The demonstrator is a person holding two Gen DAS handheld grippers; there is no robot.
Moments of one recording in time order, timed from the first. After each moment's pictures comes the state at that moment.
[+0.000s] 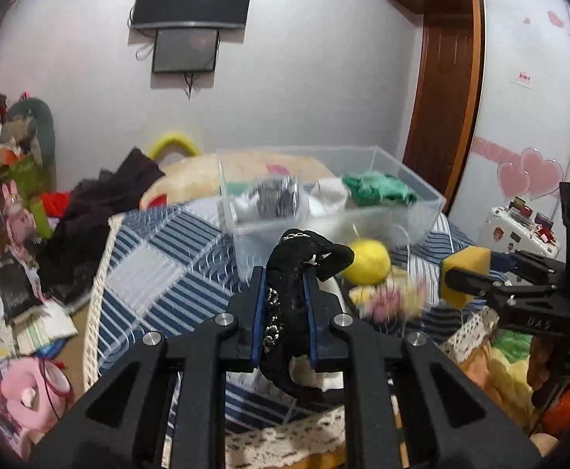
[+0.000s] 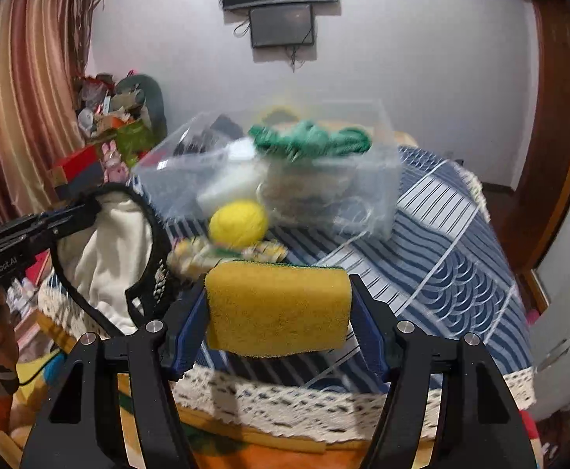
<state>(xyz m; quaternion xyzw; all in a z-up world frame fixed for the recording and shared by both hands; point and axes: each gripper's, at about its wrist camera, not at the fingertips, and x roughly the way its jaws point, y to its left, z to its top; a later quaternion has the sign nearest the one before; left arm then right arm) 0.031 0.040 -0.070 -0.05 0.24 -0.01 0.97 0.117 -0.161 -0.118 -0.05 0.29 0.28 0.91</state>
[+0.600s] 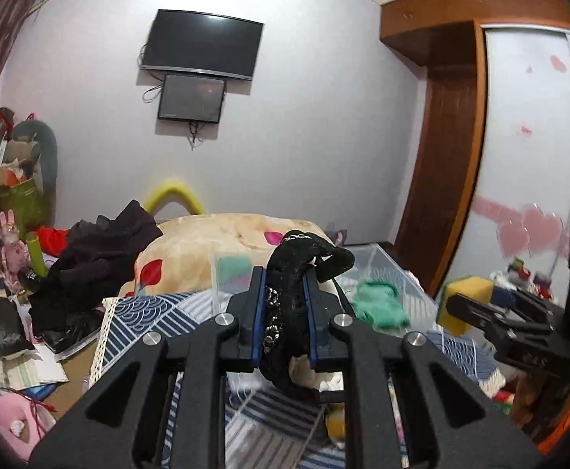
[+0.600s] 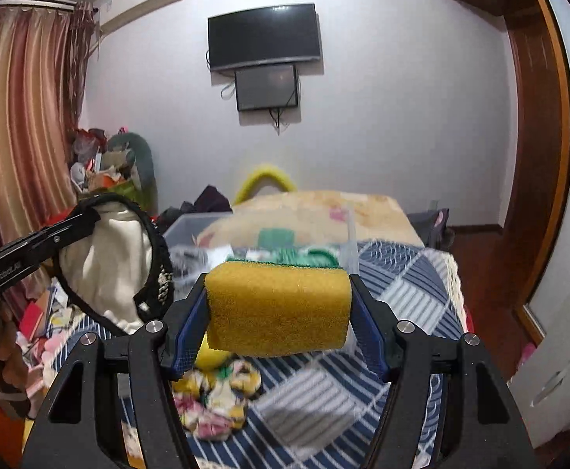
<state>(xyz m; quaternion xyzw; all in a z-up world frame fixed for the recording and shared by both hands) 0.078 0.053 -0.002 -0.09 0.15 0.00 0.98 0.142 -0.160 -0.054 -0.01 0.19 0.26 0.95</state>
